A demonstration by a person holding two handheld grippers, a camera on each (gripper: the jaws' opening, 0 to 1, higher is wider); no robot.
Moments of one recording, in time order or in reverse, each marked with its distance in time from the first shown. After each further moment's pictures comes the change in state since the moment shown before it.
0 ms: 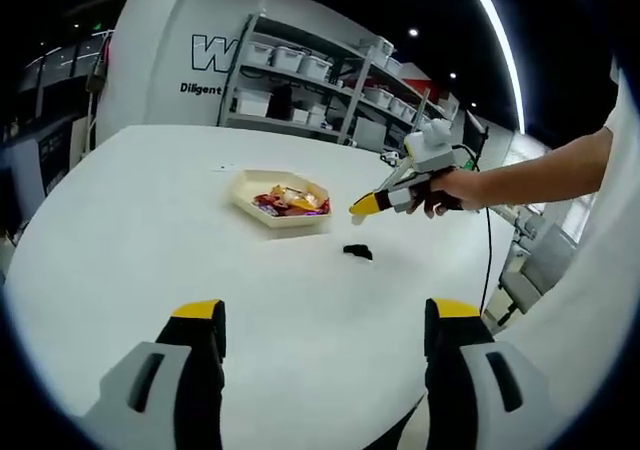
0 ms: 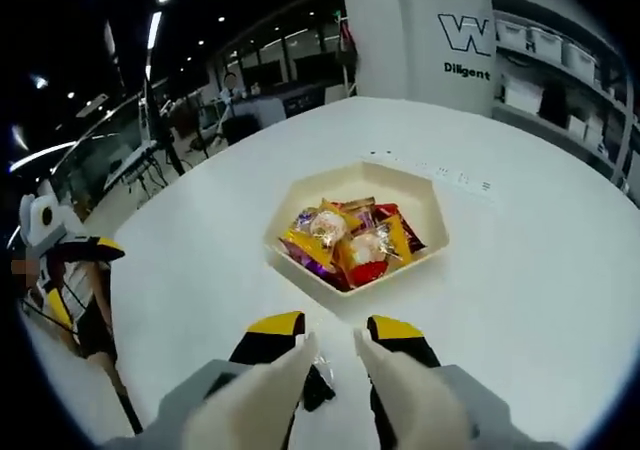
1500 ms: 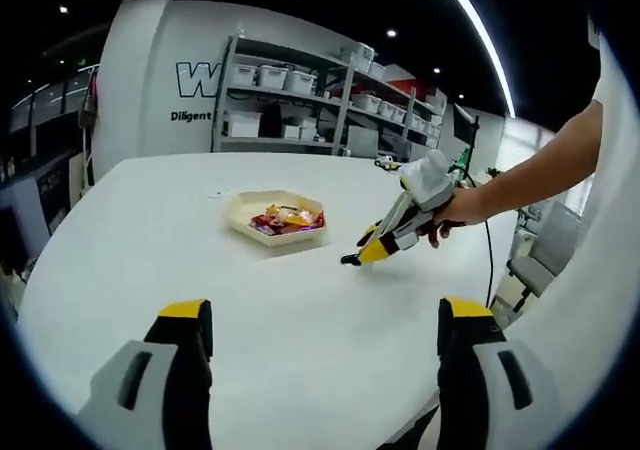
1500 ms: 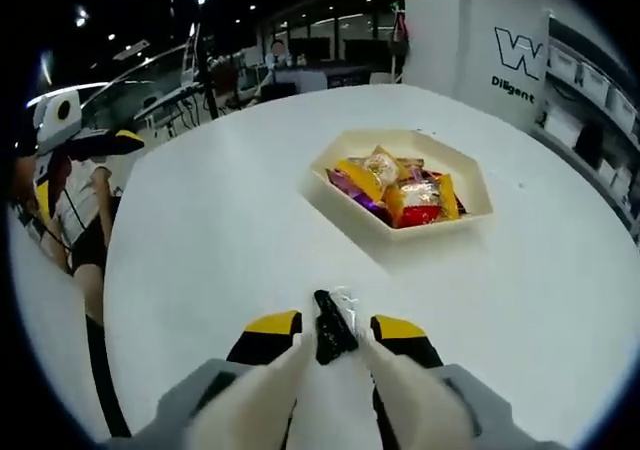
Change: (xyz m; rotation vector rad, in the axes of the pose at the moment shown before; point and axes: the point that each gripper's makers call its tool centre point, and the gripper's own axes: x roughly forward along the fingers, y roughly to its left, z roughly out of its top) left arm -0.010 -0.010 0.011 0.120 -0.059 0.019; right arm 0.005 0.026 -0.052 -0.234 0.080 0.061
